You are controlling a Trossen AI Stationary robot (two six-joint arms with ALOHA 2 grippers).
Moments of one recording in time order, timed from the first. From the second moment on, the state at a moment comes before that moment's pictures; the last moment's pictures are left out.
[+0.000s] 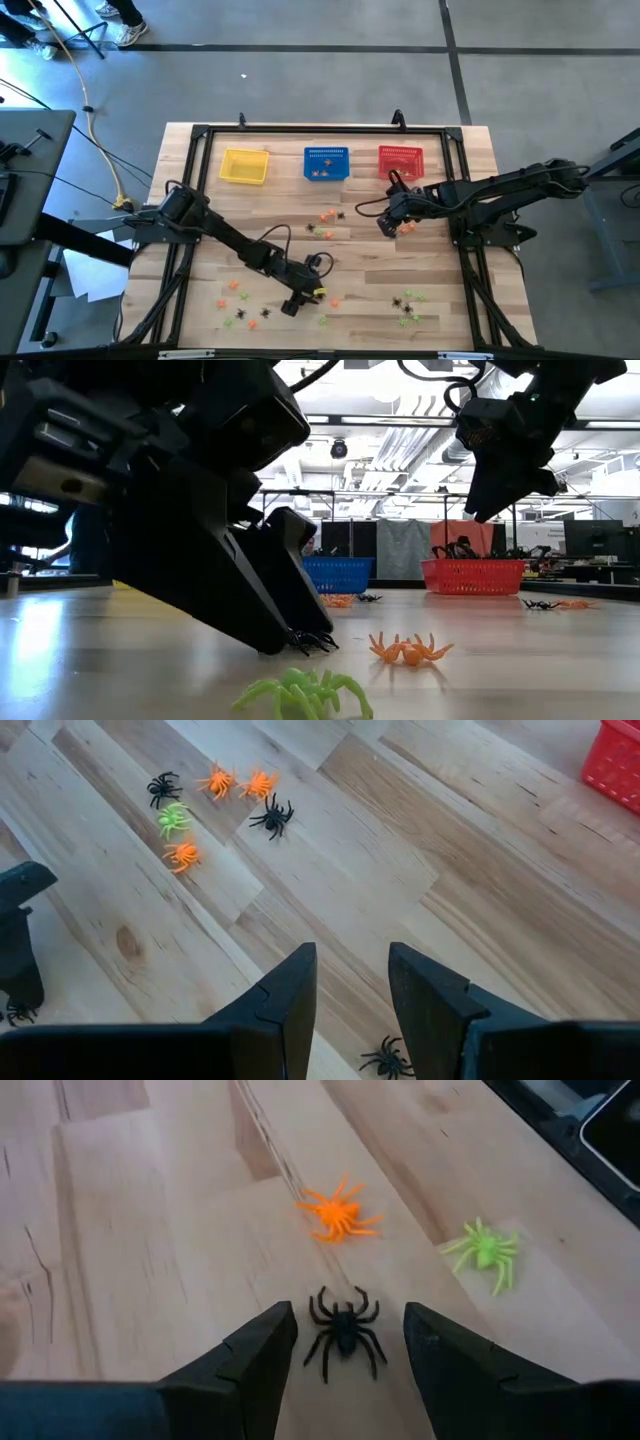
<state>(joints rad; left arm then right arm) -0.43 2.03 0.93 0.40 0.04 -0.05 0.11 1.16 0.73 -0.59 0.25 0.92</state>
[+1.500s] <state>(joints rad) -0.42 1.95 0.93 0.20 -0.02 -0.26 0.11 1.16 0.73 -0.58 0.25 0.92</state>
